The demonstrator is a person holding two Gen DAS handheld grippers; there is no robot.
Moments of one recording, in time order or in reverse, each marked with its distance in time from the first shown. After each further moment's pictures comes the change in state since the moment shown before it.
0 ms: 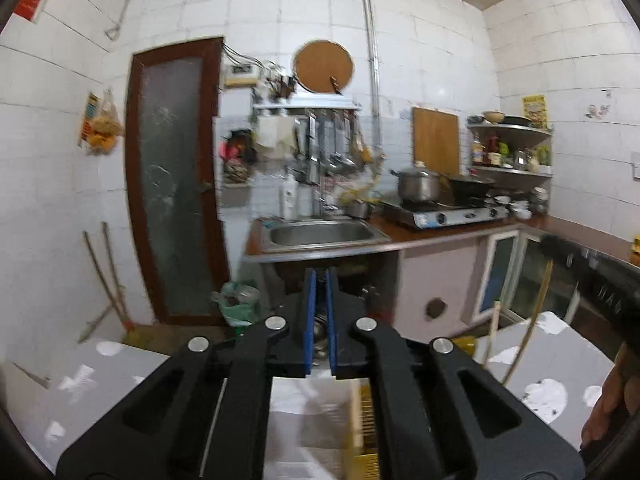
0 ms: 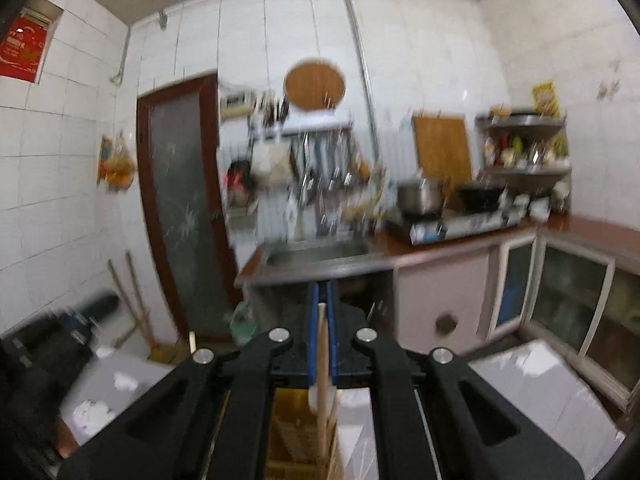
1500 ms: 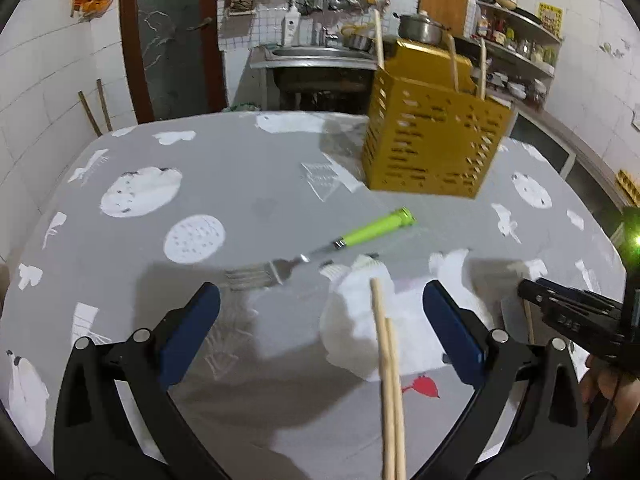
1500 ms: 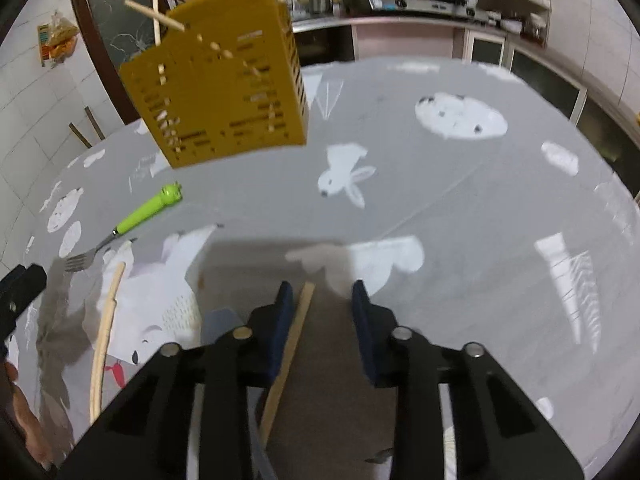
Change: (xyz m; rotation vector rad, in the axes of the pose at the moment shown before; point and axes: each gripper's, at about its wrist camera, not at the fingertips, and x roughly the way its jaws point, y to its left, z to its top) left arm -0.106 0.045 -0.196 -0.048 0.598 -0.080; right arm -0.081 -0.008 -0.223 0.095 0.723 -0.157
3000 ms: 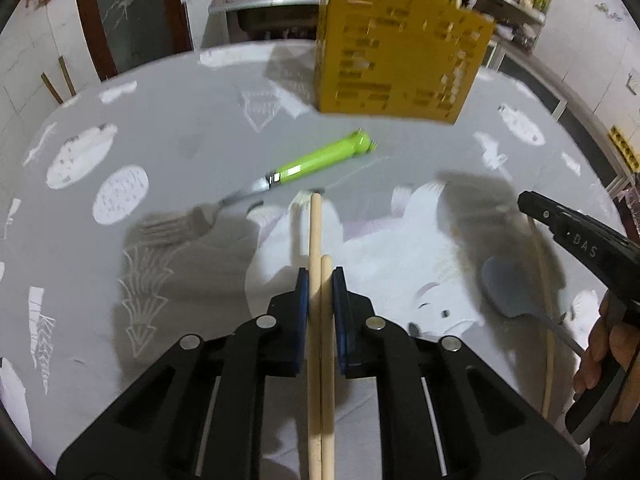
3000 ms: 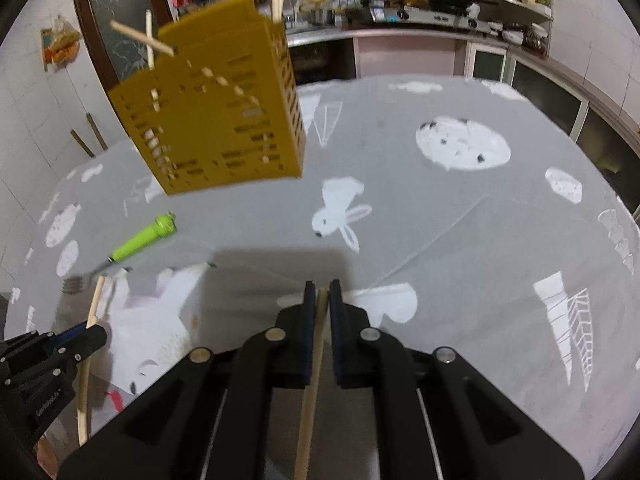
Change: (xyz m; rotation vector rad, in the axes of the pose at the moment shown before) left arm 0.034 -0.037 -0.005 0.053 0.195 -0.056; right arm -0.006 -0.004 0.024 -0.007 -0.067 0.017
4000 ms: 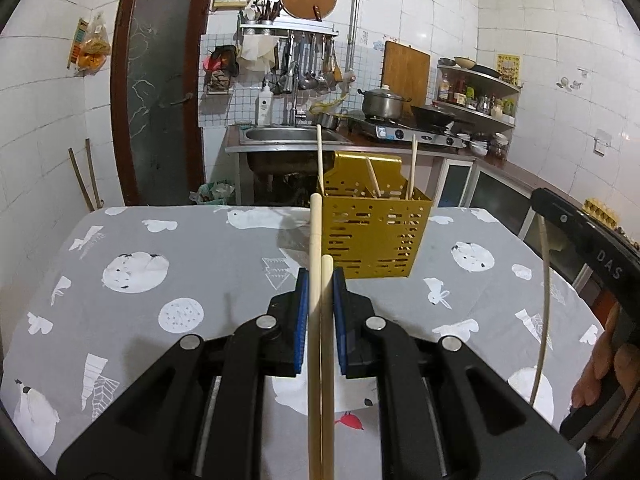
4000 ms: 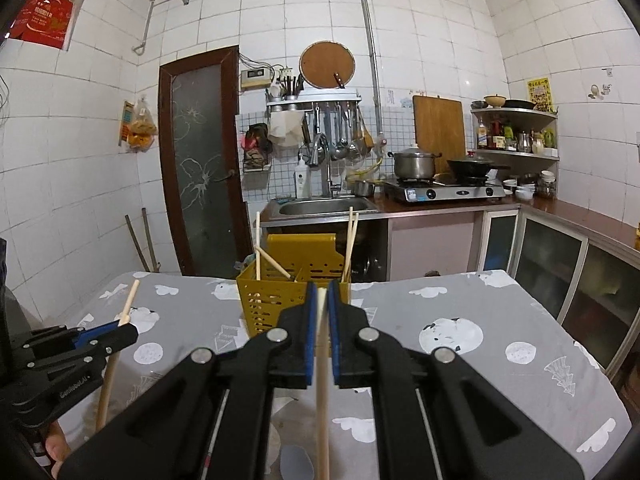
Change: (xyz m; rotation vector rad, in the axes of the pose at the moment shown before) left arm -0.126 -0.001 0.001 -0.008 -0.484 -0.024; right arm -0.152 0.035 0.013 -0.151 -0.583 0.097
